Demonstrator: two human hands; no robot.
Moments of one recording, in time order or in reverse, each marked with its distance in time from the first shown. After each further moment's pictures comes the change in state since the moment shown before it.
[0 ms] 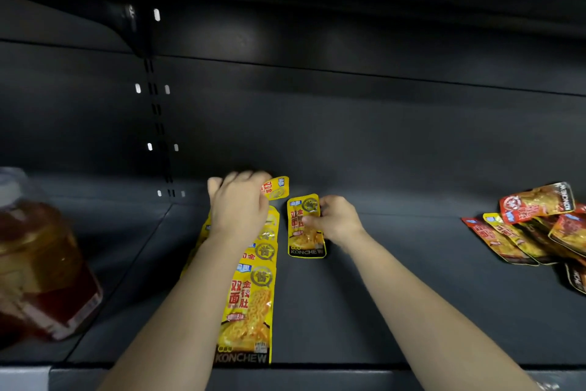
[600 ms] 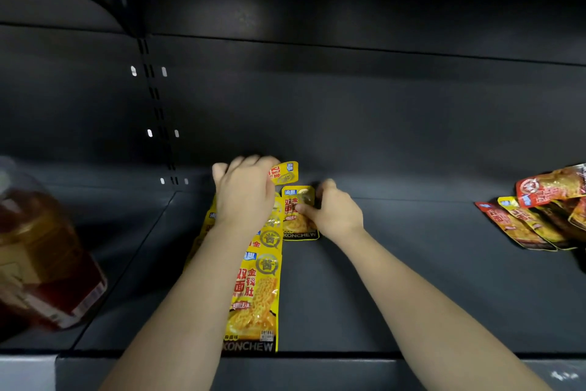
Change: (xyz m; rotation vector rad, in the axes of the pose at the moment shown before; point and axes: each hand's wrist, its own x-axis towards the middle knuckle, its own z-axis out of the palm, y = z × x) left_hand -0.001 0.004 -0.001 -0.028 0.011 0.012; right_hand -0.003 0.000 0.020 -0.357 0.078 -0.066
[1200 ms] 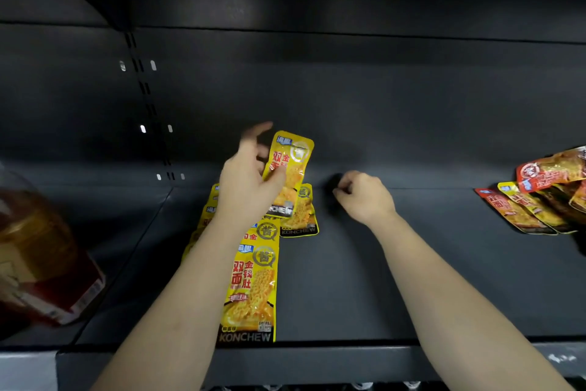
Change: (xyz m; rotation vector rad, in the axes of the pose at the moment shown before) left_hand -0.003 0.010 -0.011 -0.724 -0.083 -0.120; right_hand 0.011 0.046 -0.029 -0.010 0.045 0.035
